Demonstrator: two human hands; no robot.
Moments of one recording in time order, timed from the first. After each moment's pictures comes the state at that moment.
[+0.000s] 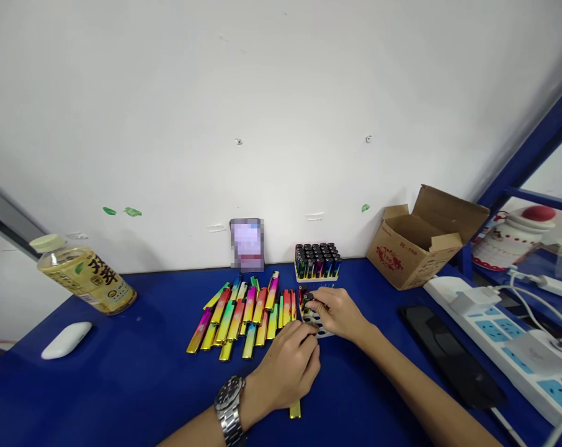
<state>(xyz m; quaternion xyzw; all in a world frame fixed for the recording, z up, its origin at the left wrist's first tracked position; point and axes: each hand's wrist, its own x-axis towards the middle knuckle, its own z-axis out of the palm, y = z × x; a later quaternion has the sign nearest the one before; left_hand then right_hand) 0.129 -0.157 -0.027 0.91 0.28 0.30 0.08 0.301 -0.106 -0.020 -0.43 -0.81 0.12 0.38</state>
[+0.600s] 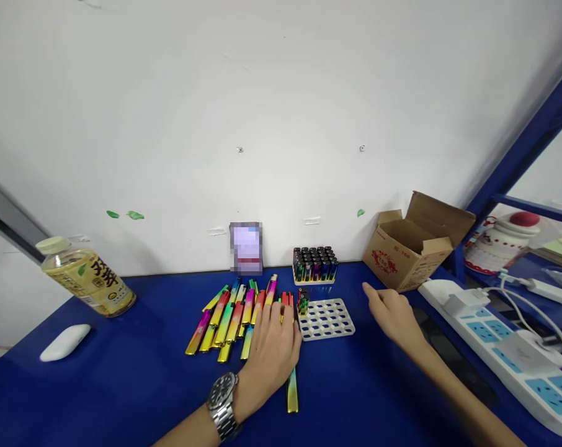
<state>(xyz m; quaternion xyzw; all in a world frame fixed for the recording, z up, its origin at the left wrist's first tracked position) 0.126 -0.148 -0.021 0.82 0.47 0.30 -0.11 0.370 -0.137 0.006 -0.76 -0.57 0.09 0.29</state>
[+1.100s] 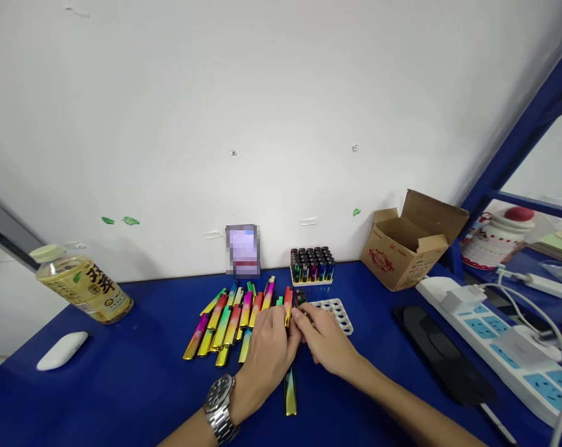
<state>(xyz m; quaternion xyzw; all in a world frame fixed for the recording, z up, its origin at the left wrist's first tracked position) 0.125 -0.143 -0.019 0.80 0.43 0.40 -0.10 0.263 -0.146 -0.001 -0.52 -0.65 0.39 0.40</state>
